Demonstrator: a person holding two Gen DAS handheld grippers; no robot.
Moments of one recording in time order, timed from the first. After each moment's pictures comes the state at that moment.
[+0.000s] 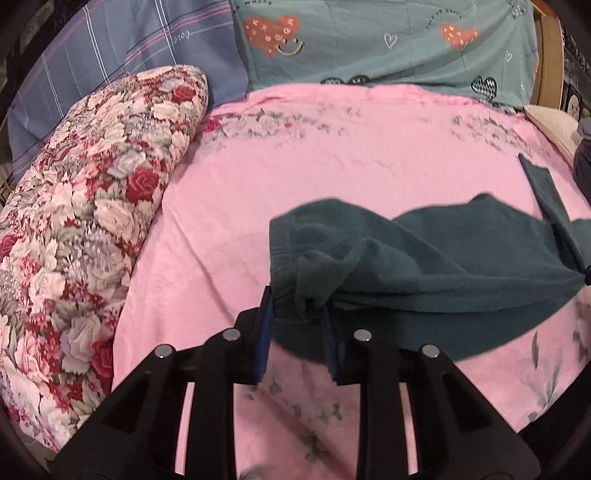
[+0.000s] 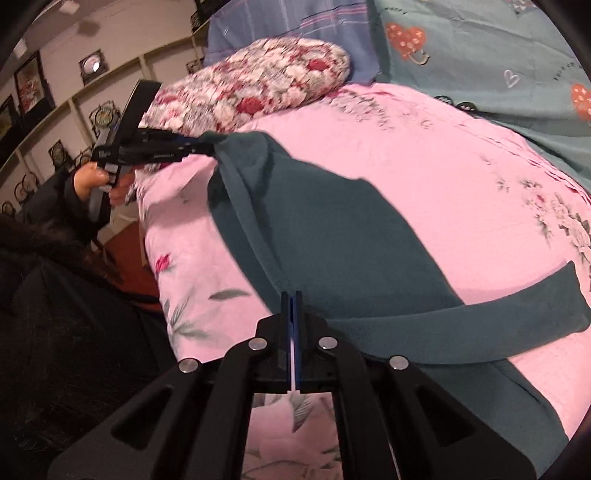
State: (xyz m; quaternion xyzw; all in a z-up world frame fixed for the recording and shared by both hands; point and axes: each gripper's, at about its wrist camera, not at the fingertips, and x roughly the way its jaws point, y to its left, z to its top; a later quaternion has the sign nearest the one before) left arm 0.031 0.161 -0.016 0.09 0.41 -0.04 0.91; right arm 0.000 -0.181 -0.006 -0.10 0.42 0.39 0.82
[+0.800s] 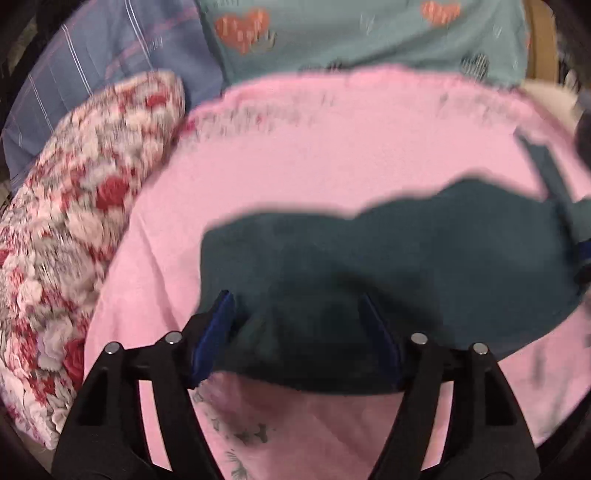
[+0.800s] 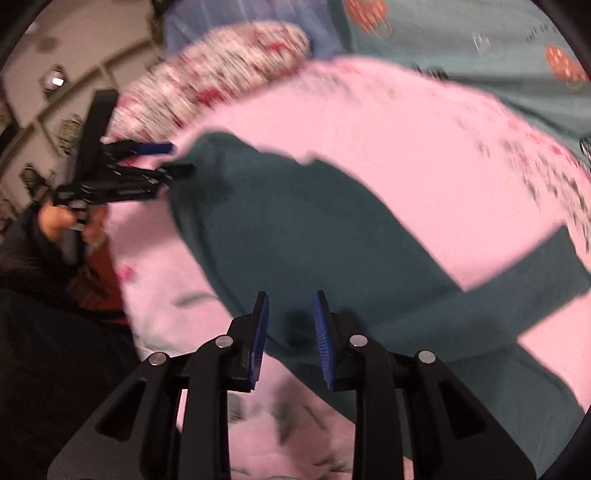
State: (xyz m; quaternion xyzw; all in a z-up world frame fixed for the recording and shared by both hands) left arm 0.050 0.103 -0.059 0.12 0.44 -0.03 0.89; right arm 0.029 -0.182 -0.025 -0.07 0.49 0.30 0.81
